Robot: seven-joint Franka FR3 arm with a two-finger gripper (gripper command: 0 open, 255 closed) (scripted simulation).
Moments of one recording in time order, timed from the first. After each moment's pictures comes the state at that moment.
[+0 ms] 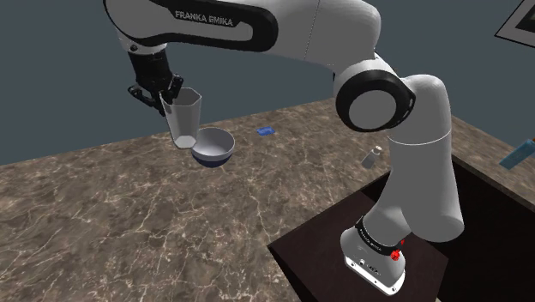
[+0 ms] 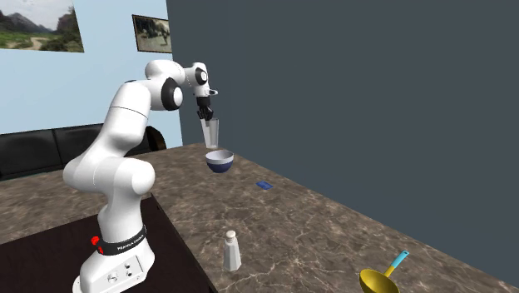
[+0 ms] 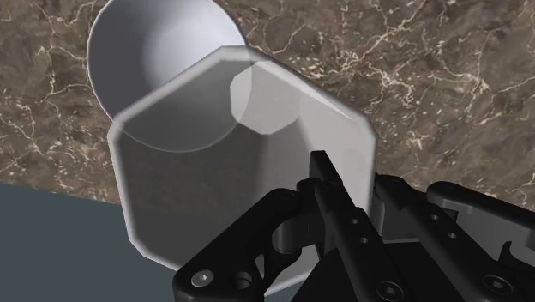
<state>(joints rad) 0.57 0.63 0.05 -0.98 -0.12 1.54 0.57</state>
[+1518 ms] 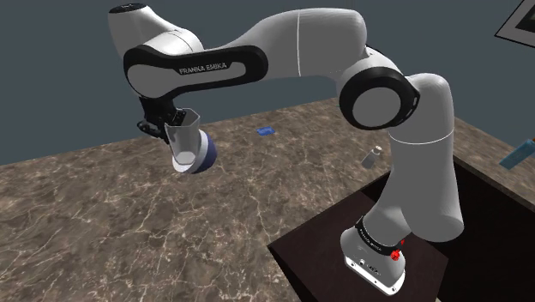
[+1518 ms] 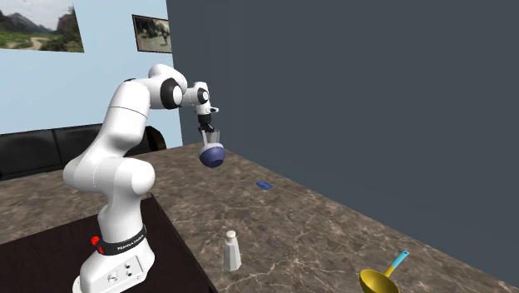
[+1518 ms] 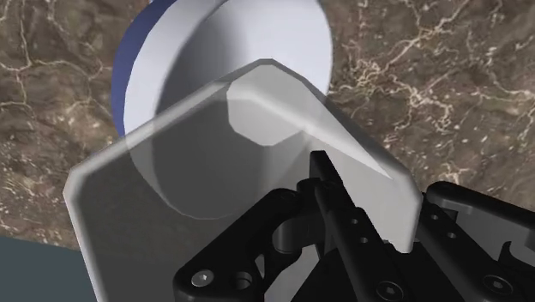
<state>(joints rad) 0.57 0.61 0.04 -1.28 -0.12 1.82 0.59</state>
